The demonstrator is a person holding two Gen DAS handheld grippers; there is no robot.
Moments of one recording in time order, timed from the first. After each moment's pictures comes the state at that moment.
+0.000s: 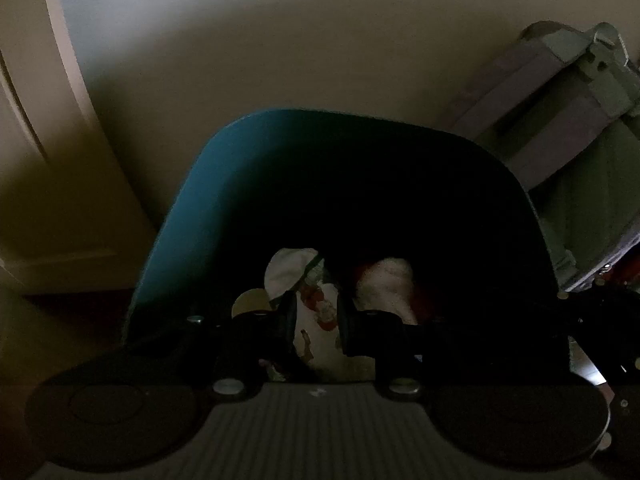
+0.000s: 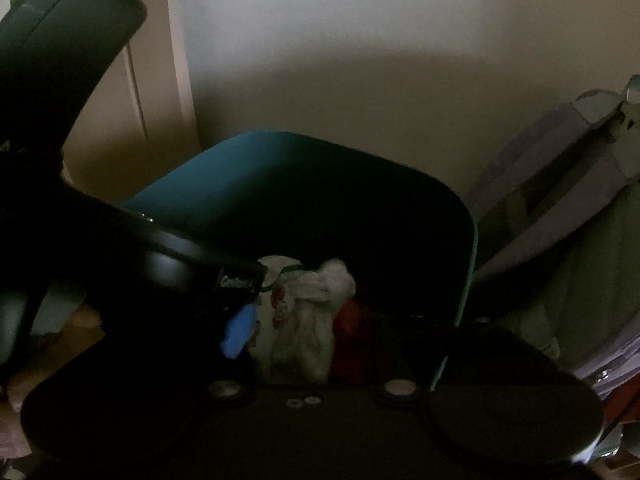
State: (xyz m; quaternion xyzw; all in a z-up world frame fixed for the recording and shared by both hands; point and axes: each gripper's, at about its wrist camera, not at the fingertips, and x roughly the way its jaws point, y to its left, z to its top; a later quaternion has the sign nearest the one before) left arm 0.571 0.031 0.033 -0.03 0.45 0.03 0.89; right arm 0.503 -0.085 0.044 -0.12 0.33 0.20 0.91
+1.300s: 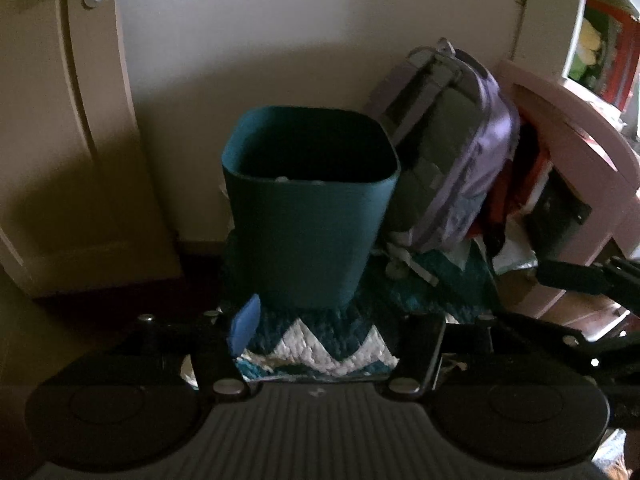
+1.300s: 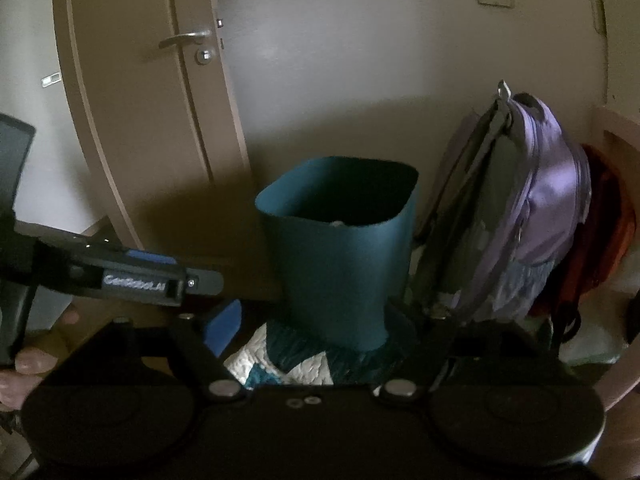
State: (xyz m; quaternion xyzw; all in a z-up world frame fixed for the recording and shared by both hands) left arm 0.276 0.015 0.097 -0.02 0.37 -0.03 0.93; right arm 0.232 -0.156 0.096 -0.02 0.27 0.21 0.94
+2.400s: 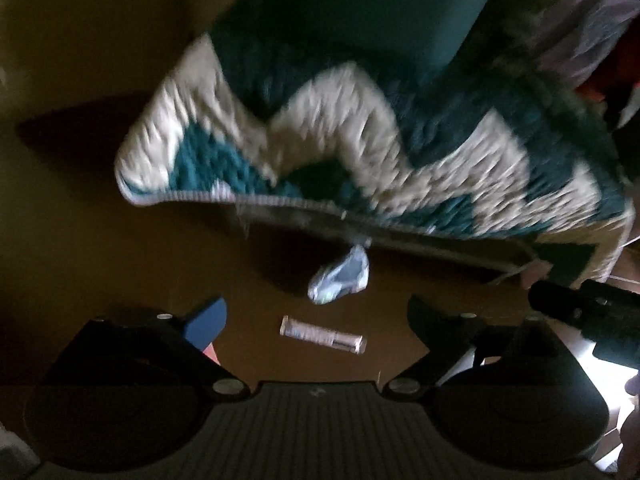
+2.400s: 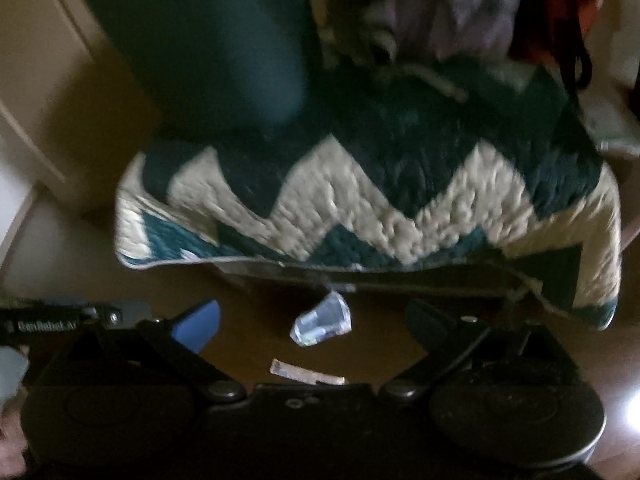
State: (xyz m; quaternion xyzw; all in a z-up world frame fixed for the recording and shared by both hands) left arm 0.311 0.020 -0.225 -0.09 0.55 0.05 0.83; right arm 0.308 -0.211 -0.202 0.06 0.47 0.11 0.88
